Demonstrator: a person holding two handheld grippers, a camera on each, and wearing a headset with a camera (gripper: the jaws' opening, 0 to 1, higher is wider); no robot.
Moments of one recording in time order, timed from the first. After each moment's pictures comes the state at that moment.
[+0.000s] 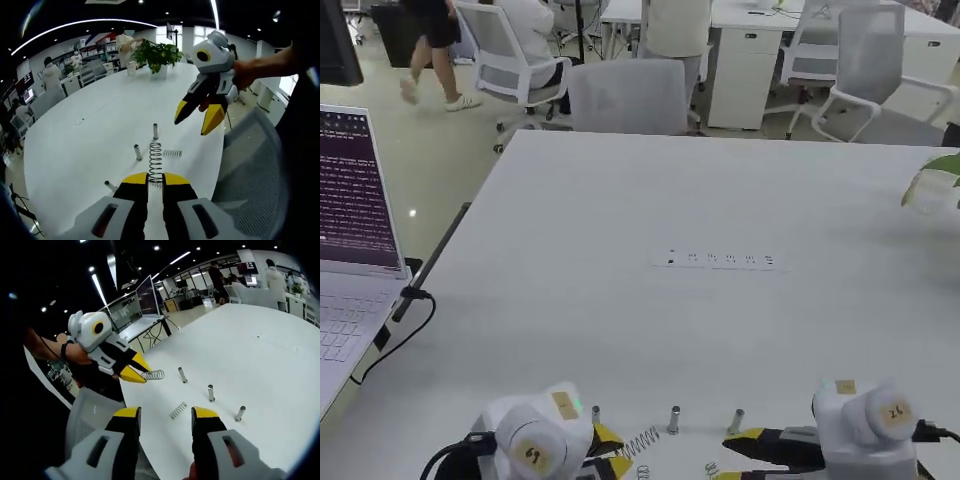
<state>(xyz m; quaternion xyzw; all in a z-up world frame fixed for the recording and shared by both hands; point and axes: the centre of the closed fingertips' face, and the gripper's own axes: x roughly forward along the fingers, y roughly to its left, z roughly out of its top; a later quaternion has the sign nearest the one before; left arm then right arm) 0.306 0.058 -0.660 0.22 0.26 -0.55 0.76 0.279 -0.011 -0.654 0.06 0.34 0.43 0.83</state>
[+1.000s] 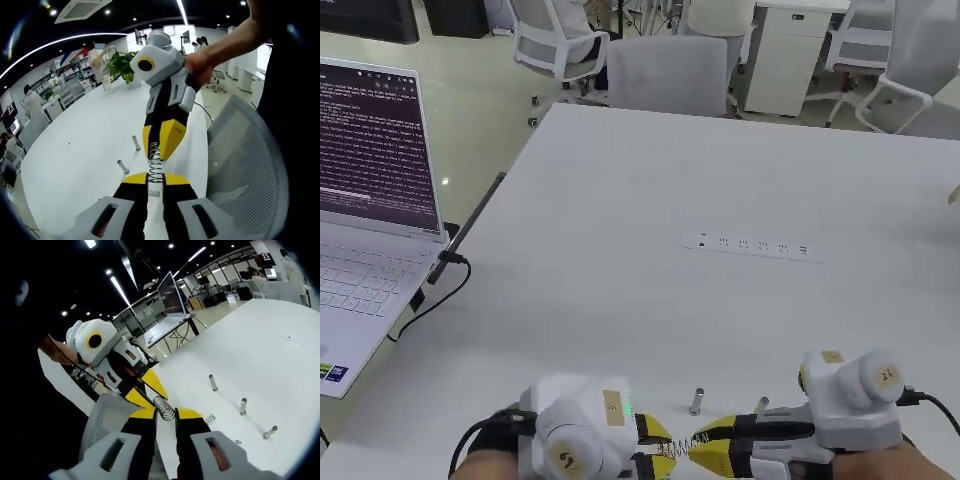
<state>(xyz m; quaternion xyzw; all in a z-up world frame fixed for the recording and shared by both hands) 0.275 0.039 -0.647 0.26 0.20 -0.62 0.71 0.275 0.034 -0.644 0.11 0.34 0.52 0.77</state>
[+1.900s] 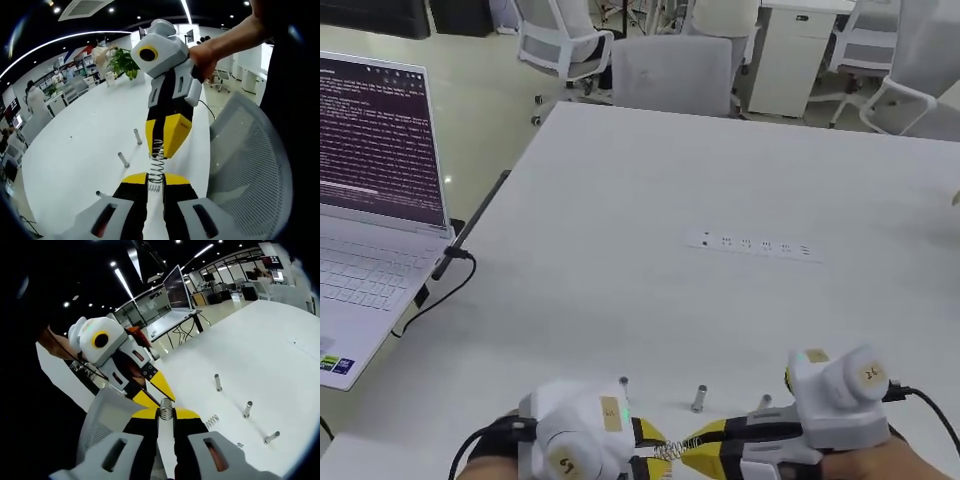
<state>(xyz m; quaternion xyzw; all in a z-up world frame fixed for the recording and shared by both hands) 0.278 0.048 -0.659 0.26 0.21 -0.61 0.72 0.271 0.046 -0.645 0.07 0.35 0.53 0.77</state>
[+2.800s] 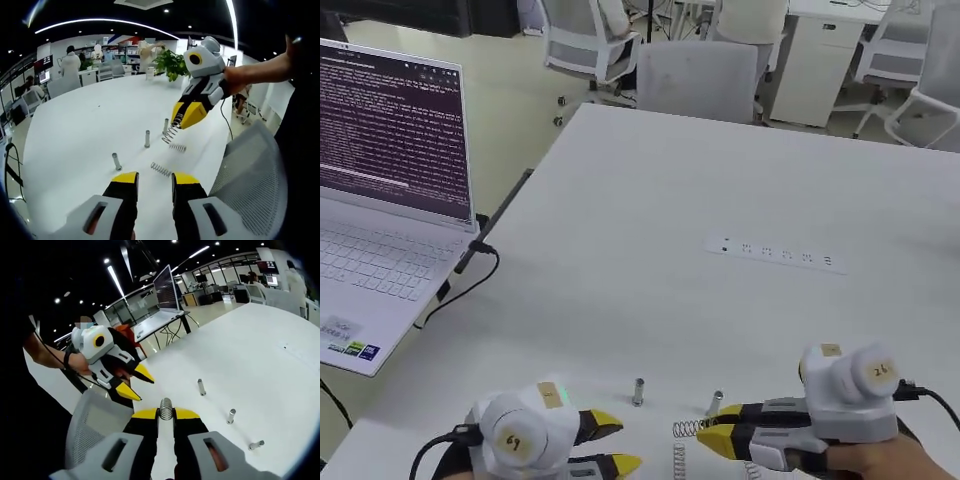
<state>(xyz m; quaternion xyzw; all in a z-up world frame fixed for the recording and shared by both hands) 0.303 0.114 -0.676 0.11 0.28 -0.49 0.82 0.302 0.038 -0.653 0.04 0.35 0.49 0.80</state>
